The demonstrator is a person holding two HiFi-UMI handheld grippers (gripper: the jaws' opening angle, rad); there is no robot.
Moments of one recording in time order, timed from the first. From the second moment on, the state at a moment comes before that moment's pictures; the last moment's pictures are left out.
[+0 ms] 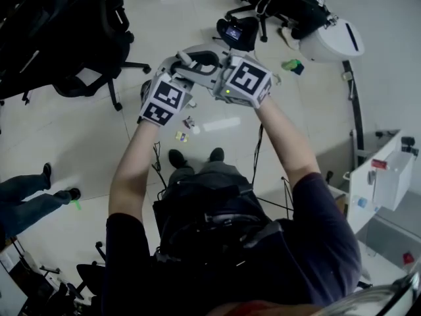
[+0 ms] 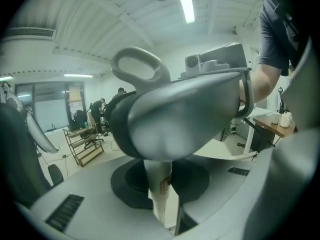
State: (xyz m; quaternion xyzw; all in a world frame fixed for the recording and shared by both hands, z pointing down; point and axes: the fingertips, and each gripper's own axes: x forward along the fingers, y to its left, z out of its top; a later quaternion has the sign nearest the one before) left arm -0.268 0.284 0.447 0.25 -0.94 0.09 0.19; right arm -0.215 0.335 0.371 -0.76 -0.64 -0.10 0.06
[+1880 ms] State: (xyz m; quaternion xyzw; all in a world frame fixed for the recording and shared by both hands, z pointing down) left arm -0.310 0.380 0.611 0.15 -0.95 0.05 0.28; right arm -0.239 0.413 0.535 -0.83 -0.52 -0.15 0.13
